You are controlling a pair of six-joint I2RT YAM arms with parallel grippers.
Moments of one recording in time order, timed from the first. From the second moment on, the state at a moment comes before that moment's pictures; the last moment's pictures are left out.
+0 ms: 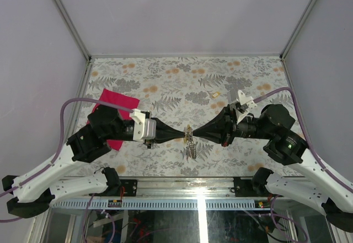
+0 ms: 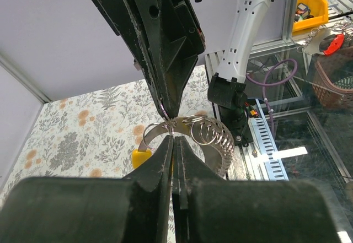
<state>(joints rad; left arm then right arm) -1.01 0.84 1.12 -0.25 0.62 0.24 0.88 0.77 0.99 -0.09 -0.65 0.29</state>
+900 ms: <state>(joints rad) -1.01 0.86 1.12 -0.21 0.43 0.21 0.88 0.72 0.80 0.27 -0.41 0.54</state>
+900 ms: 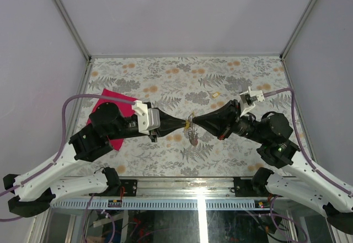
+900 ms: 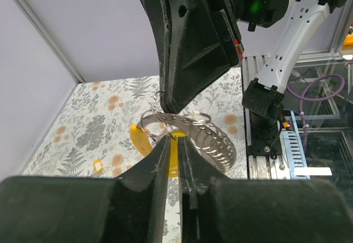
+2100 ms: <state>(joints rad) -1.01 0.86 0.96 0.24 0.47 -0.13 0.88 0.64 0.80 0.22 -0.52 0.21</state>
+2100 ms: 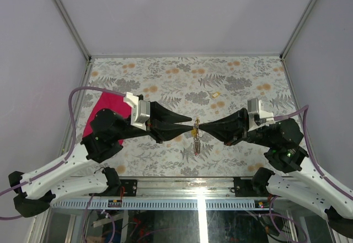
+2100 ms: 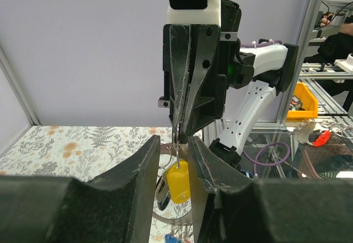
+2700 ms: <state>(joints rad) -1.01 0.89 0.96 0.25 0.49 -0.15 0.88 0.64 0.80 0.22 -0.53 0.21</state>
